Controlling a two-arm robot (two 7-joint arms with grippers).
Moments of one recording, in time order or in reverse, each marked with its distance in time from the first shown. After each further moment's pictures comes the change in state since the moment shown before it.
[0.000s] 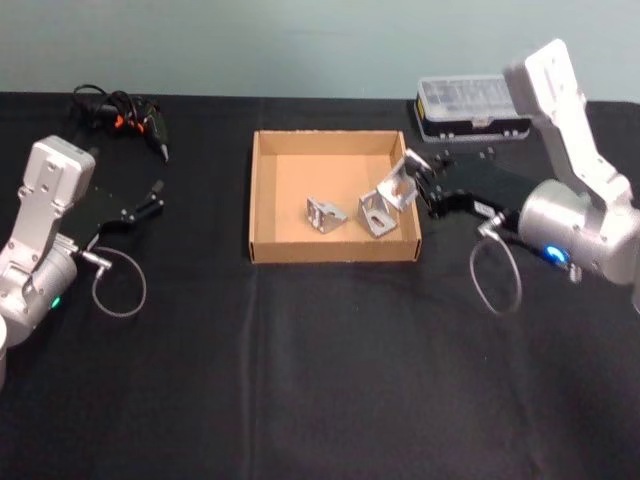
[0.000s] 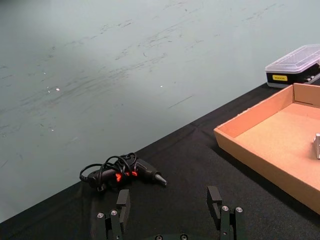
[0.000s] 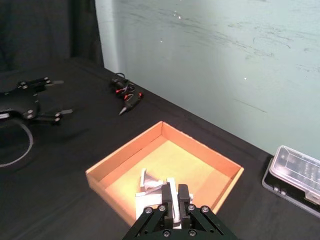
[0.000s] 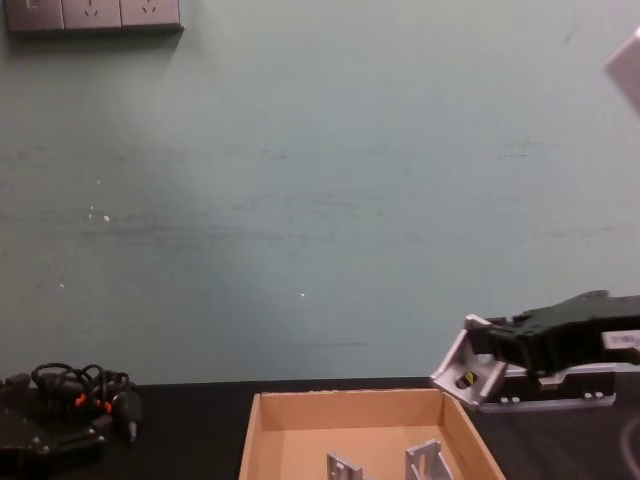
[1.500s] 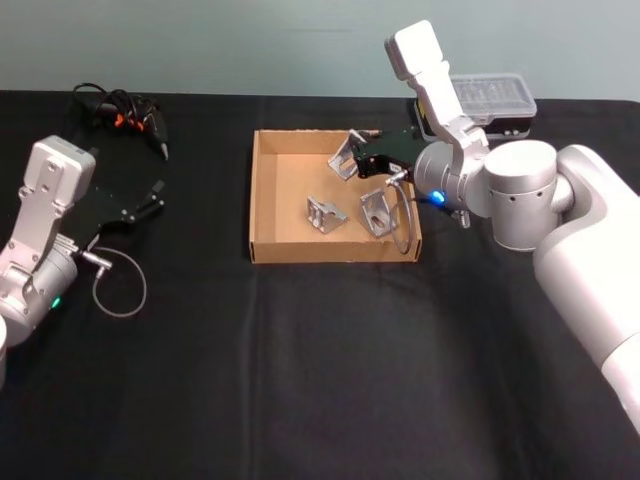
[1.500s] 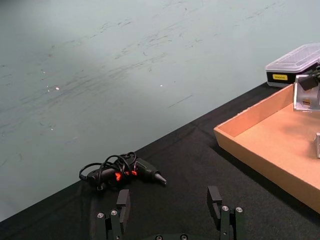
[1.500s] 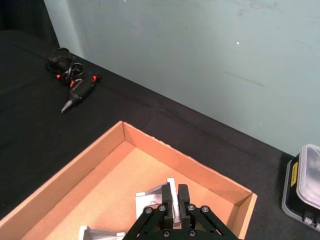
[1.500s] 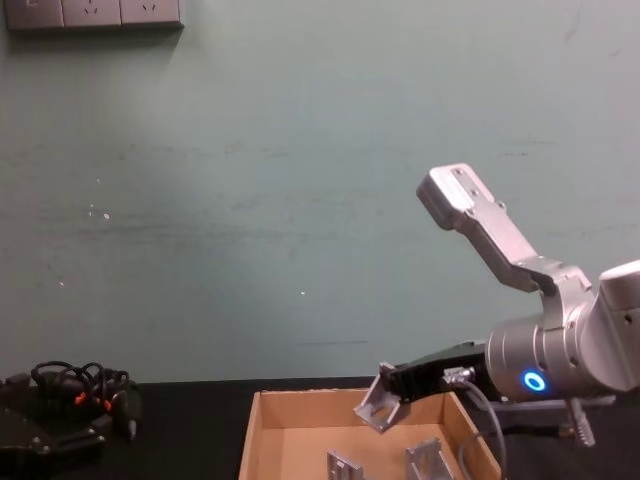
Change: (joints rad) left arm 0.000 0.000 0.000 0.000 0.000 0.000 0.000; right arm 0.380 -0.381 -0.081 0.729 -0.194 -0.081 -0.026
